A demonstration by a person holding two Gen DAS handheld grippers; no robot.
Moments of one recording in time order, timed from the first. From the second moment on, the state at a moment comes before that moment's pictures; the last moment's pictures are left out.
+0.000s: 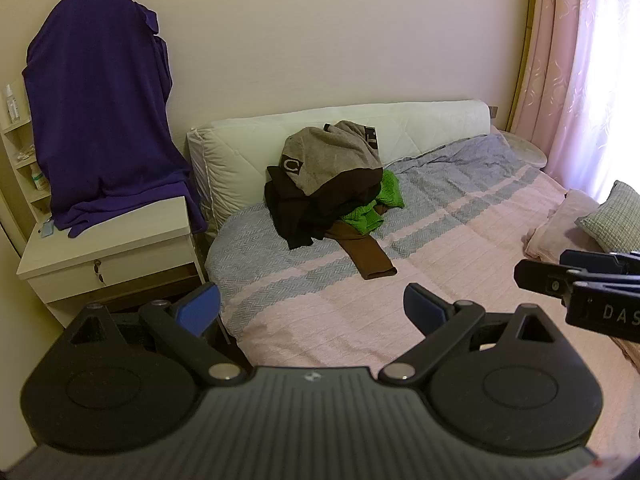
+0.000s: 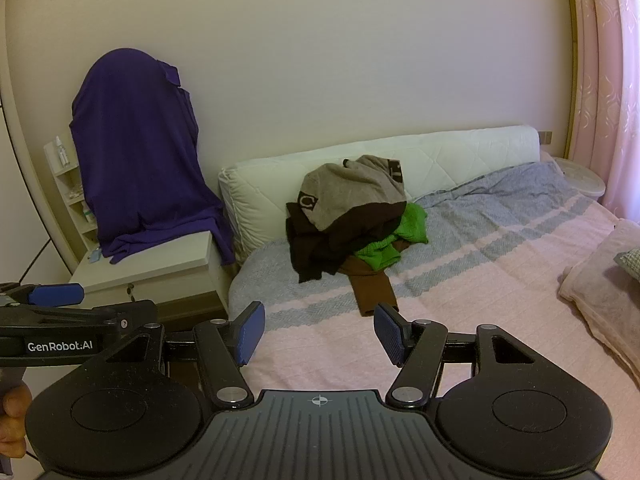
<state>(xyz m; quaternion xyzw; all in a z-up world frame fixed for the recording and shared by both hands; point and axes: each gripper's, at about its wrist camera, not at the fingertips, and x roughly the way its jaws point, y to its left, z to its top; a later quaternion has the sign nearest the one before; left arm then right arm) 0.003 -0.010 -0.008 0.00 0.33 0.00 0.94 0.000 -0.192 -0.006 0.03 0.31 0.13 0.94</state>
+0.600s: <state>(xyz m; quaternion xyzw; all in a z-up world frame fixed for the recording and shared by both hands) -0.002 -0.021 -0.011 0.00 0.33 0.00 0.94 0.000 -0.197 -0.012 0.03 0.31 0.14 0.94</state>
